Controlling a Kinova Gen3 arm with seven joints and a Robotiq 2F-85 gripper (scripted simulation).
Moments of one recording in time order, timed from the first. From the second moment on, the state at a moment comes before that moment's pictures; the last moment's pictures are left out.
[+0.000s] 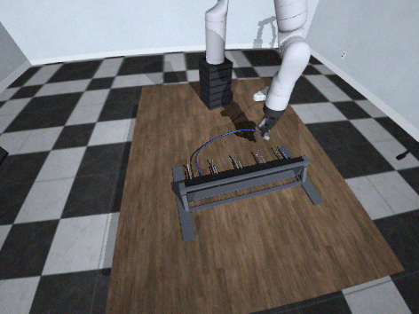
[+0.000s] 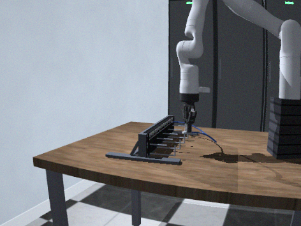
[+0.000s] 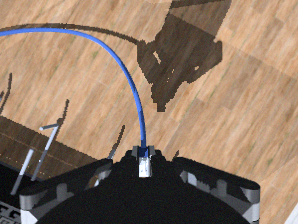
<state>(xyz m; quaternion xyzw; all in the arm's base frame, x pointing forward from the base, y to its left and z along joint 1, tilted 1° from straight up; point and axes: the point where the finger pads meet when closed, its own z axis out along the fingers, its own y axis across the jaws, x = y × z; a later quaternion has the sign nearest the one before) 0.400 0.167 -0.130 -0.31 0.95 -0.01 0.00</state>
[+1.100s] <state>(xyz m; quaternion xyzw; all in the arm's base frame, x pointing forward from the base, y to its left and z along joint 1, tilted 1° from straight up) 0.438 0.159 -0.121 -0.15 0.99 -0.01 0.00</state>
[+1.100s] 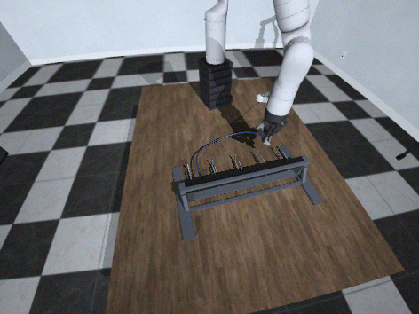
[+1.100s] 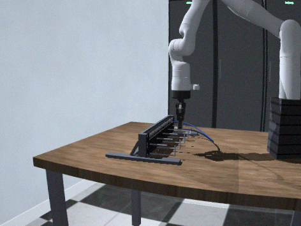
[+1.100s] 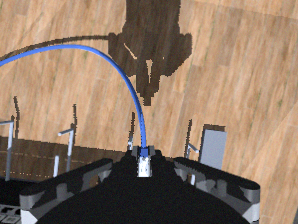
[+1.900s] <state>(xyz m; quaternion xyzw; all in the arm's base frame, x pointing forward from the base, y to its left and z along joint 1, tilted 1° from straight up) 0.452 0.156 -0.117 -0.10 1.00 -0.01 0.00</state>
